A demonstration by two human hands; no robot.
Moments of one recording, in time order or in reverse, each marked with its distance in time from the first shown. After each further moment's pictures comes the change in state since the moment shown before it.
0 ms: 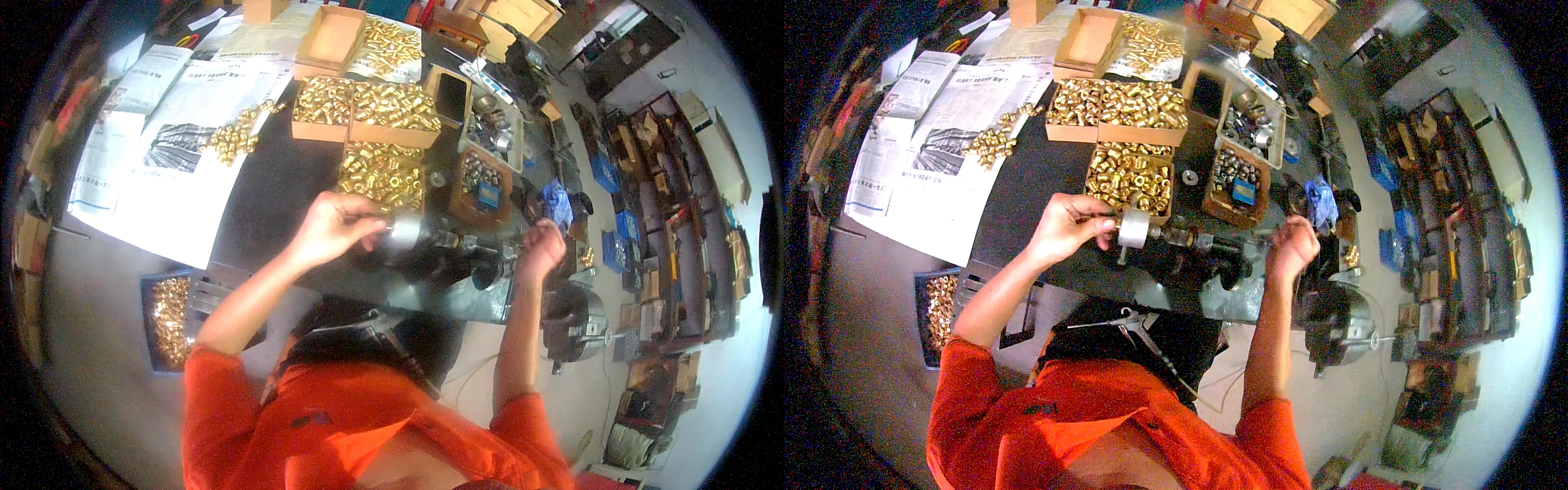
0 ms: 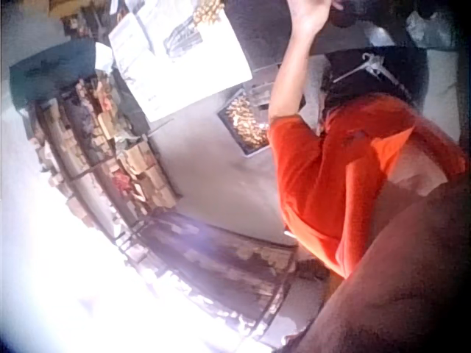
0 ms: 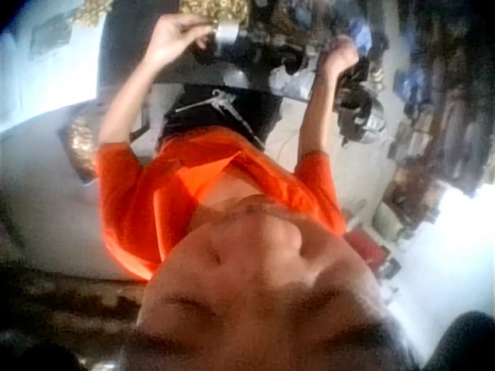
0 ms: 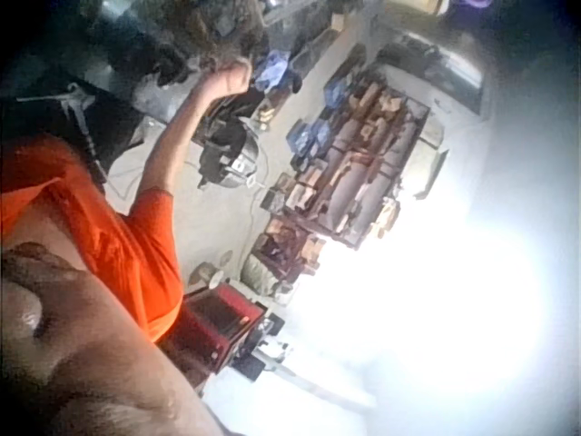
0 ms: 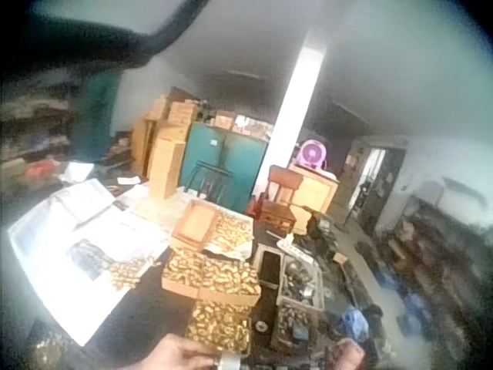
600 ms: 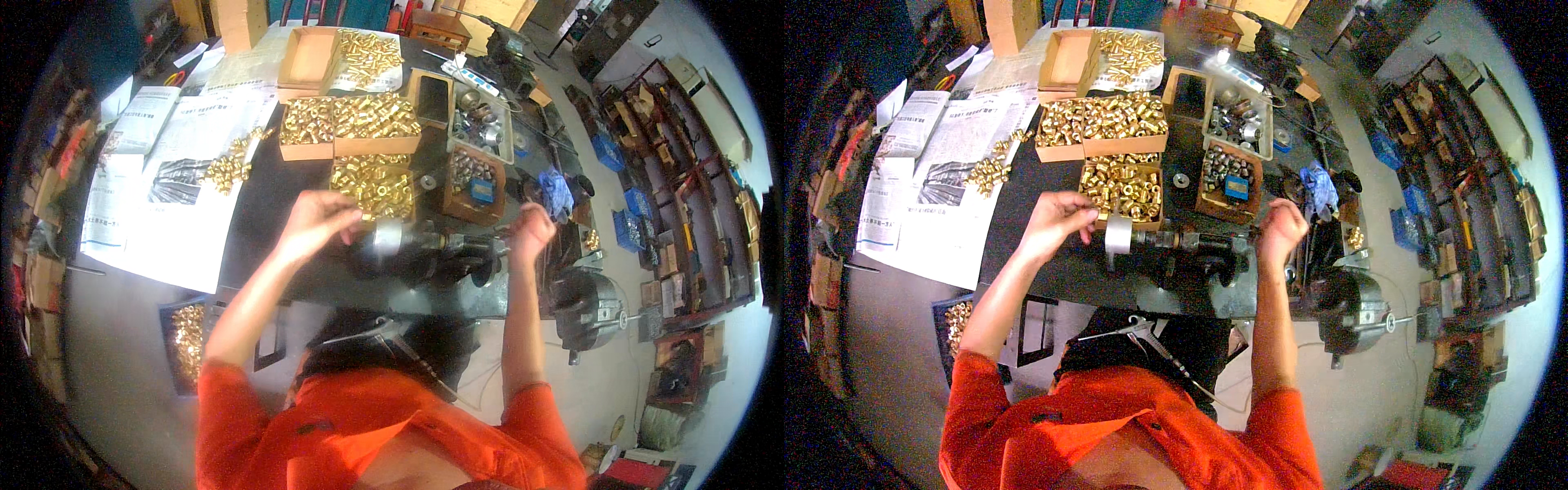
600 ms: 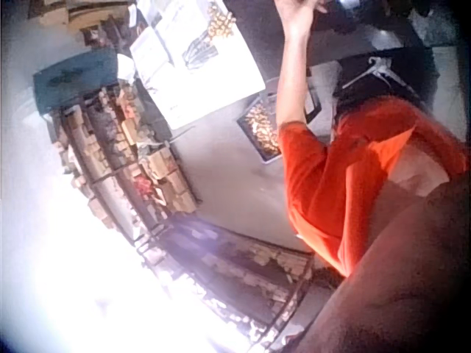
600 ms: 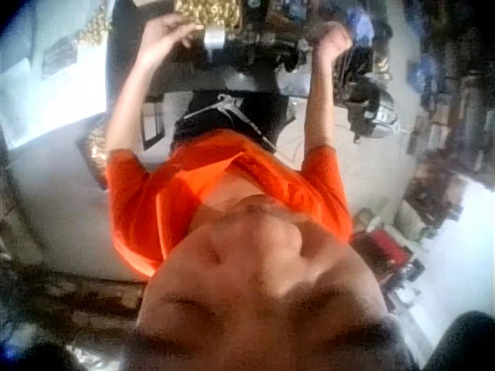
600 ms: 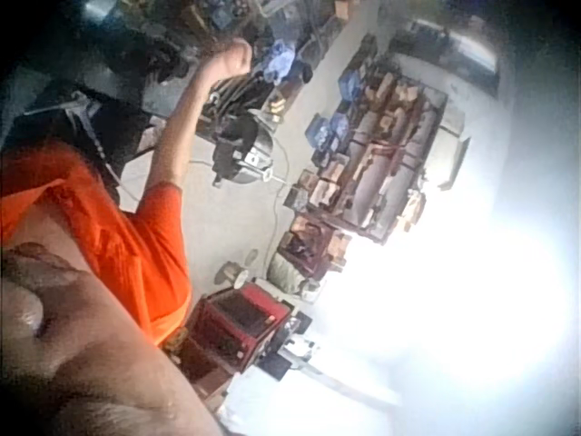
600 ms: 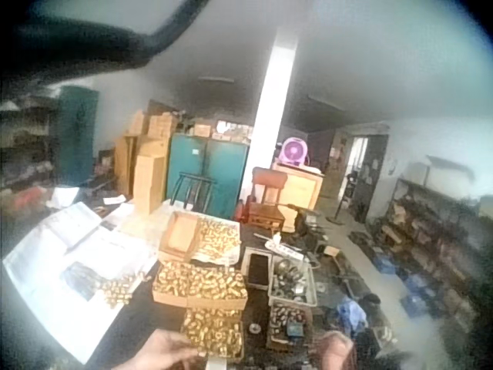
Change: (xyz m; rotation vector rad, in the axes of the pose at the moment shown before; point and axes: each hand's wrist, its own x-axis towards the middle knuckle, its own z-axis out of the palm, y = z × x) left_hand 0.021 -0.007 -0.016 0.011 0.061 -0.086; right_hand 0.012 0.027 0.001 0.020 -0.016 -0.063
